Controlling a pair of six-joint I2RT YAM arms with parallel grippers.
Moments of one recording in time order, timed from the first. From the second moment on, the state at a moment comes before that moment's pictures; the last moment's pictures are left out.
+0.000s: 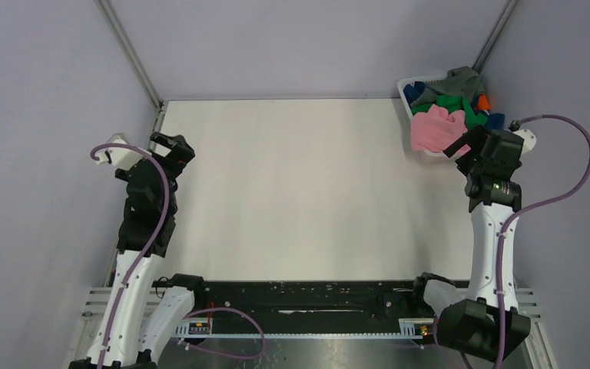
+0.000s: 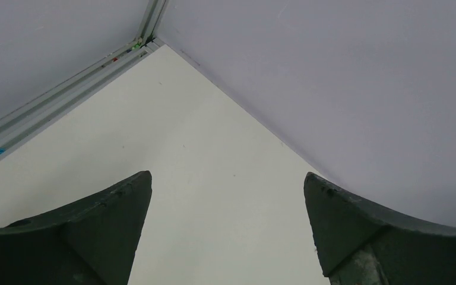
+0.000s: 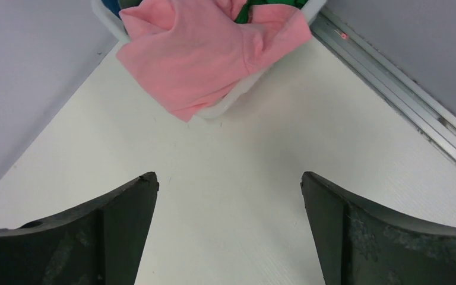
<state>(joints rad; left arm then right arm) -0.12 0.69 0.86 -0.28 -0.48 -0.63 -0.30 1.01 1.06 -0.56 0.12 0.52</state>
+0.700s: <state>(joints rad) -0.12 0.94 0.95 -0.23 -0.46 -0.60 -0.22 1.89 1.61 -0.49 -0.04 0.31</state>
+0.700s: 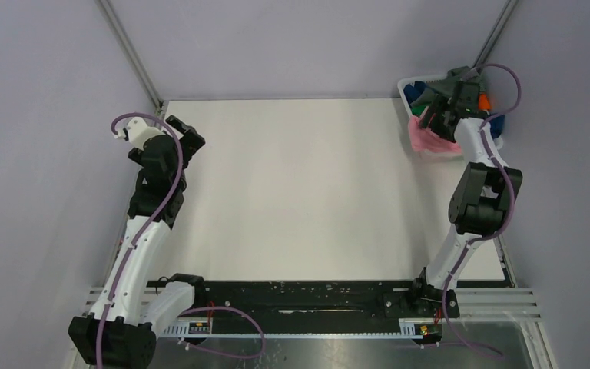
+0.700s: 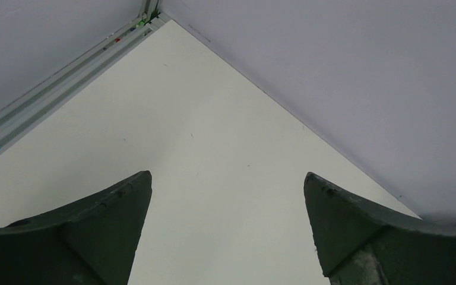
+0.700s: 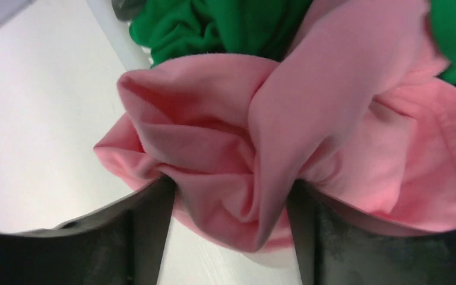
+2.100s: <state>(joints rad) -0.12 0.78 0.94 -0.38 -0.34 -0.66 0.30 1.67 2.13 -0.77 -0.82 0.34</state>
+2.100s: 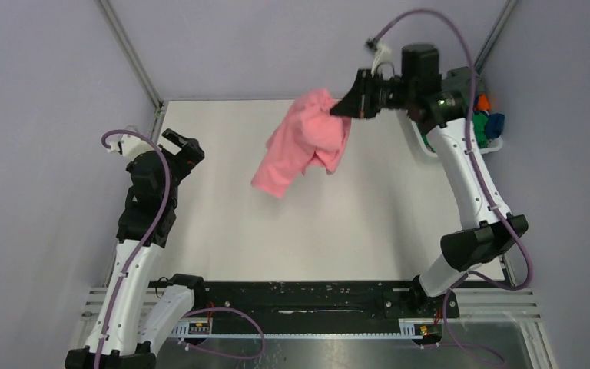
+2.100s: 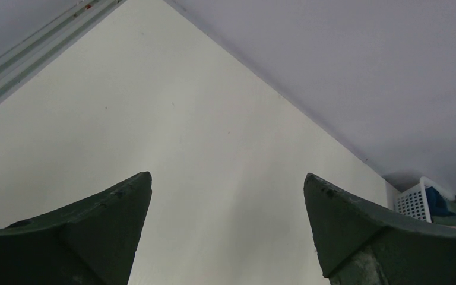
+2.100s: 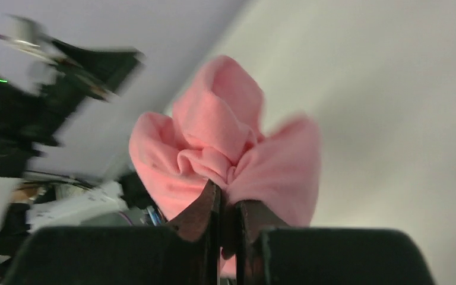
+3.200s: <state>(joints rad) -0.70 1.43 0.80 -0.61 0.09 -0.75 0.23 1.39 1.09 -0.64 0.21 0.45</state>
